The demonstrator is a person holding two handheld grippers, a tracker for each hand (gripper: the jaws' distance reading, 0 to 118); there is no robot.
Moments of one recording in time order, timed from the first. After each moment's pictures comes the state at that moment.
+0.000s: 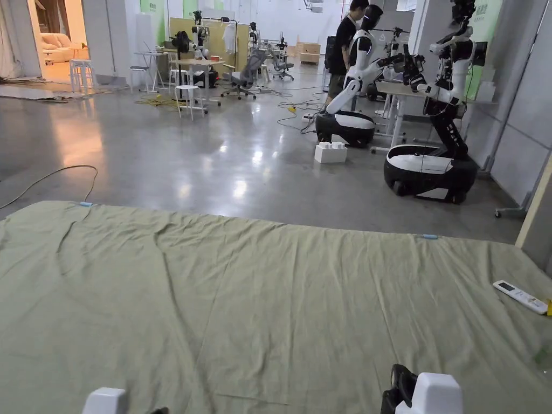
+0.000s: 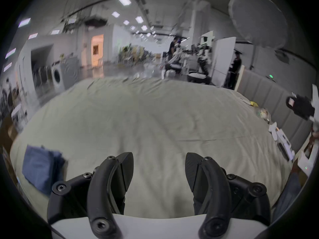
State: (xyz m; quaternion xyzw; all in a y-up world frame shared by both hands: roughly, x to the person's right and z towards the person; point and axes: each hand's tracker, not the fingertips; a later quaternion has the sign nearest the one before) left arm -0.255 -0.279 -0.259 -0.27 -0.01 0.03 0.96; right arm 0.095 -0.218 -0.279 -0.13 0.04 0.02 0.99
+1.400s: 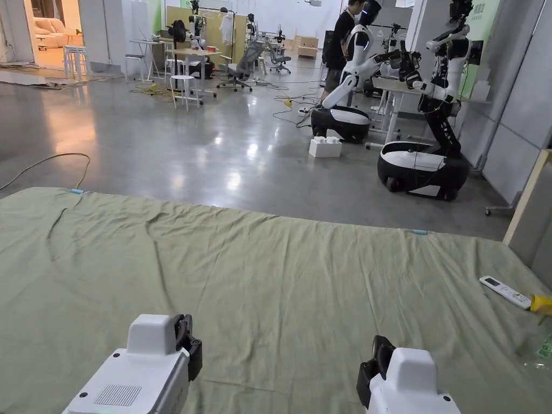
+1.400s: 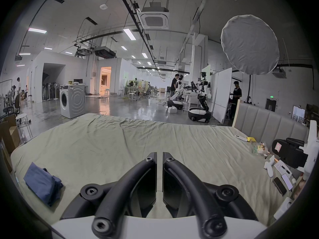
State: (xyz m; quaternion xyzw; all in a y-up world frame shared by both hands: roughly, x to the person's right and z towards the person) left arm -0.181 -0.195 -0.259 -0.12 0.04 0.05 0.99; right arm 0.078 -0.202 -0.273 -0.08 0.03 0.03 1.00
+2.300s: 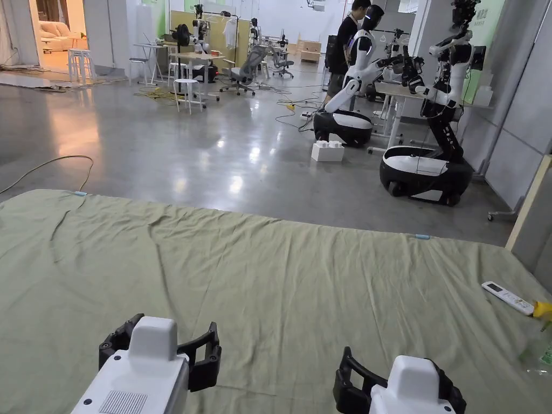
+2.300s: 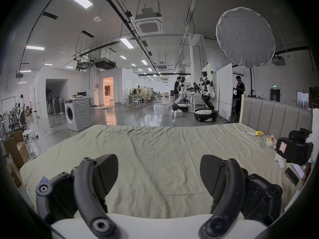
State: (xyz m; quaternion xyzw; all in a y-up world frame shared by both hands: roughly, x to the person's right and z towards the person) left arm -0.179 -0.197 -0.254 -0.10 0.07 -0.01 0.99; right arm 0.075 -0.204 -0.271 -0.09 0.00 0.02 1.00
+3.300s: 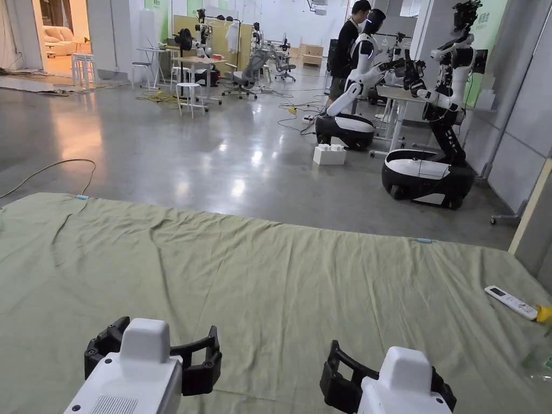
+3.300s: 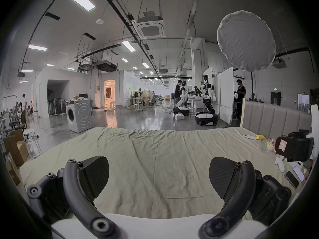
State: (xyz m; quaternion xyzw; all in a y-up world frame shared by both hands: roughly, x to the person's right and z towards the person) left arm -0.185 -0.193 -0.253 -0.08 0.07 -0.01 0.99; right arm 0.066 -0.188 -0.277 -0.11 0.03 -0.03 0.99
